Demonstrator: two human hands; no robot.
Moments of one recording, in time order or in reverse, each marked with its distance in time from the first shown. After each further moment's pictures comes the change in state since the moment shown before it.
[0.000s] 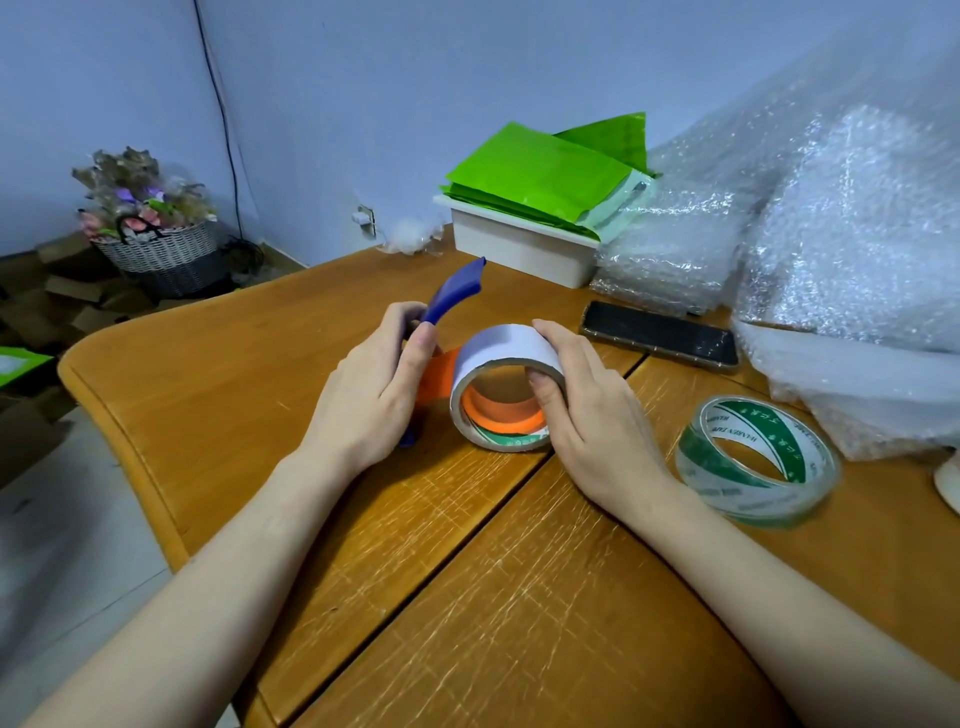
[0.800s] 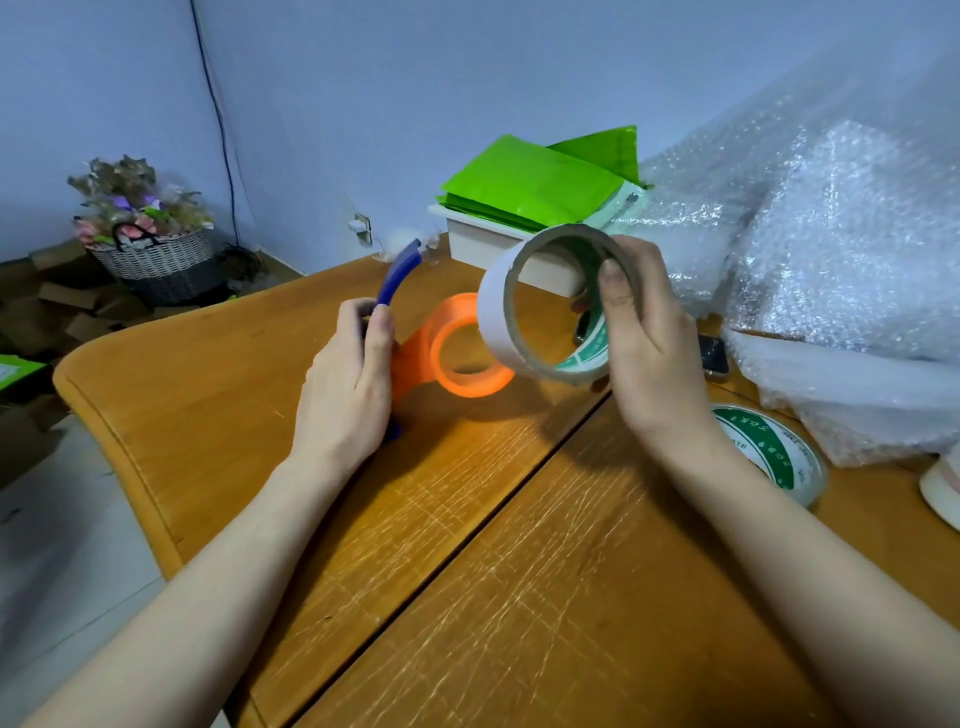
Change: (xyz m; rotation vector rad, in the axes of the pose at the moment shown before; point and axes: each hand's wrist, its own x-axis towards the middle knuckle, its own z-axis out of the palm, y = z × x) left_hand 0.004 0.003 -0.002 -0.054 0.242 -0.140; right_hand 0.035 -0.014 -0.047 0.356 0.296 0.069
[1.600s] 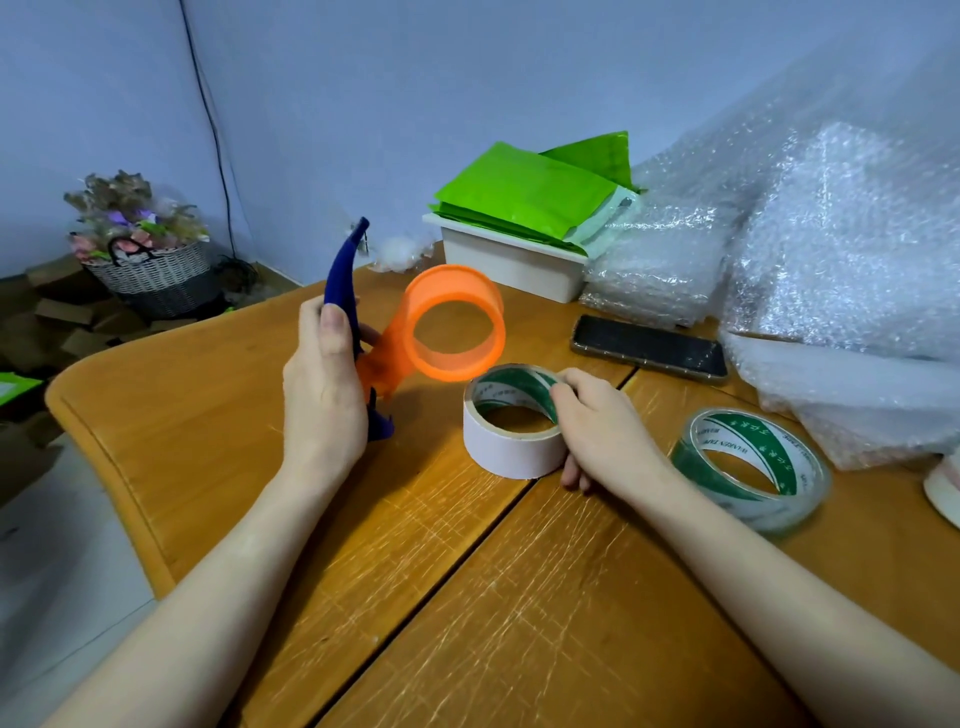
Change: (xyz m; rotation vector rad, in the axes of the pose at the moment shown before) left_hand 0.001 0.008 -0.003 -0.276 0.170 -0.074; right_hand -0.028 0.029 0.022 -0.231 -0.392 0.505
